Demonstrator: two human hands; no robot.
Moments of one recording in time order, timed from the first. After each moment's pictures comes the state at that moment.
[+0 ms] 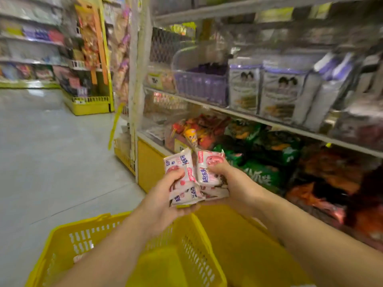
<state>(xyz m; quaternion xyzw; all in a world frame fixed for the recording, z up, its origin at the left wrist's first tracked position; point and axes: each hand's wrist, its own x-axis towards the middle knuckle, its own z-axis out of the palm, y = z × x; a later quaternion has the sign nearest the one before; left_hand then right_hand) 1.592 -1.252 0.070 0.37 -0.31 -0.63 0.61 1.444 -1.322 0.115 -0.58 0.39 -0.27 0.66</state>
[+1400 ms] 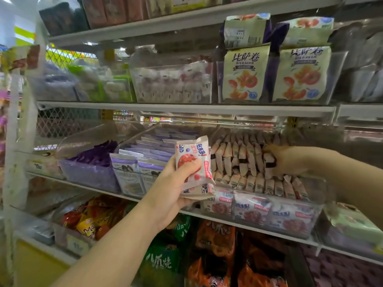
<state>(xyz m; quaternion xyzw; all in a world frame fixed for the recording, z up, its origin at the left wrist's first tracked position) 1.408 -1.335 0.293 0.18 -0.56 -0.60 0.53 1.117 -1.390 0.376 -0.63 0.77 -0.01 -0.09</state>
